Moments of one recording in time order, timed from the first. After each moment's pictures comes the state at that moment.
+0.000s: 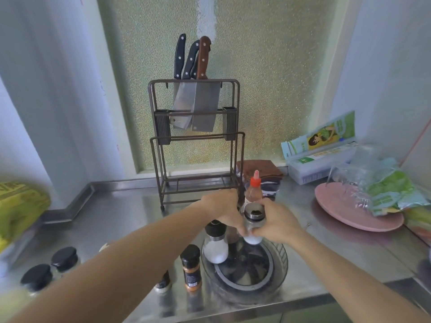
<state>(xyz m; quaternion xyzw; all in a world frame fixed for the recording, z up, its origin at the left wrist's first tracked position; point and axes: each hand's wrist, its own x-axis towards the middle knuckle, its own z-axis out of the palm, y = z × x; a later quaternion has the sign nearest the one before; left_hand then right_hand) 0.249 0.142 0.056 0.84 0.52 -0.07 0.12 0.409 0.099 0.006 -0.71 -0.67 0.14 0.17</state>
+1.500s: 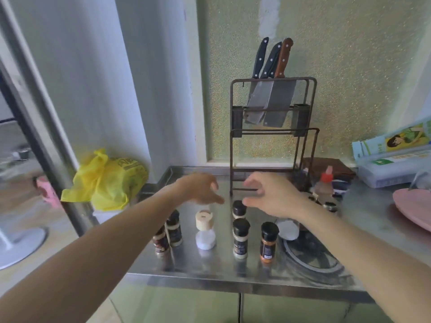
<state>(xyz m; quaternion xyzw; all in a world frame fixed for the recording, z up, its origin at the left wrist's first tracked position) 0.019 0.072 0.099 0.76 0.64 0.01 0.11 0.230 0.051 0.088 -0.54 -0.80 0.15 0.20</state>
